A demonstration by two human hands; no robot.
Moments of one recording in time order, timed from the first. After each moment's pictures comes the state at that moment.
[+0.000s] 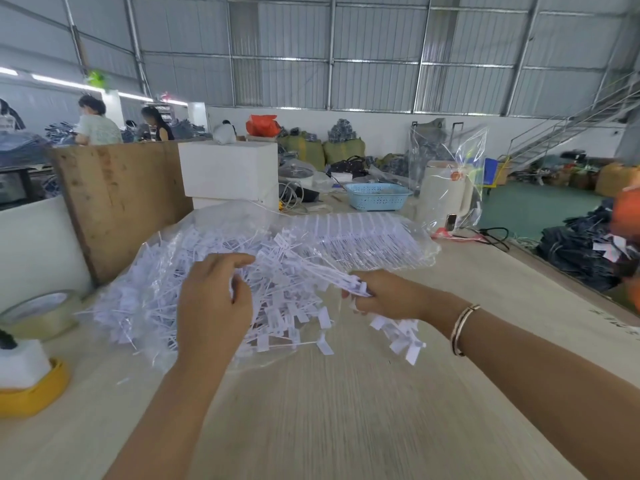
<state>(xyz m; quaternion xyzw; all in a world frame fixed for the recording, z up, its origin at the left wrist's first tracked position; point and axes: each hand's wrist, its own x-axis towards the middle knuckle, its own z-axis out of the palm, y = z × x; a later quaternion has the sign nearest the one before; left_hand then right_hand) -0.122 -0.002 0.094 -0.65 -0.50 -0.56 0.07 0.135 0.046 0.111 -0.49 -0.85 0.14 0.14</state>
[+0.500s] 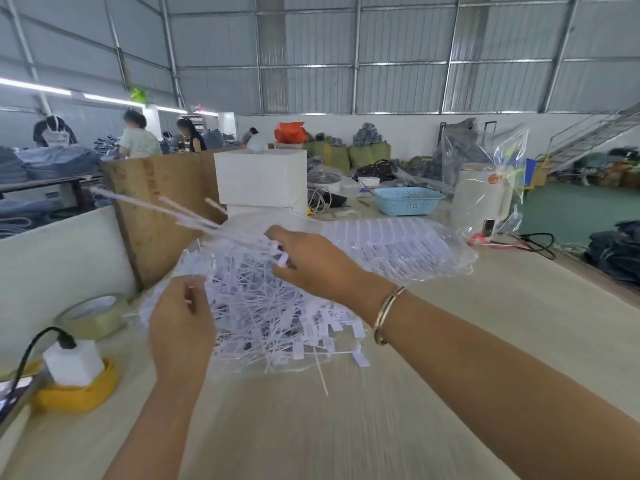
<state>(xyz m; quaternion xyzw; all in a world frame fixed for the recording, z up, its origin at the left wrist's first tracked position) -0.192 0.013 0.075 -0.47 -0.63 -0.61 0.04 -0.015 0.048 0.161 -0.32 -0.89 -0.03 0.31</state>
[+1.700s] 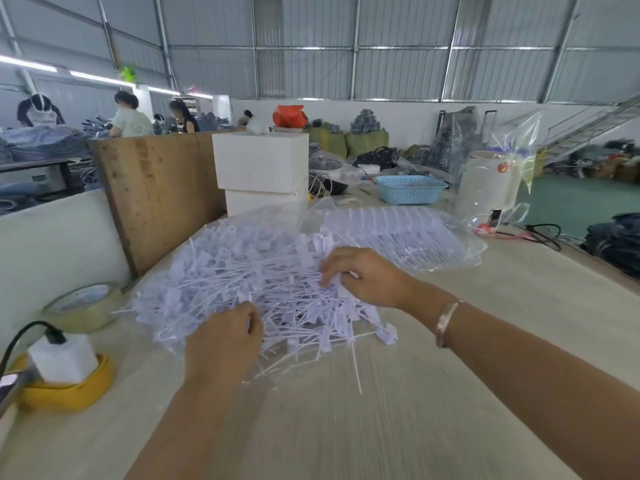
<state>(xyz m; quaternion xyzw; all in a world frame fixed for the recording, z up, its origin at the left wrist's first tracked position) -0.178 0.019 0.049 -0.65 -0.71 -0.26 0.05 0.048 0.081 0.112 -0.36 -0.89 0.08 0.25</state>
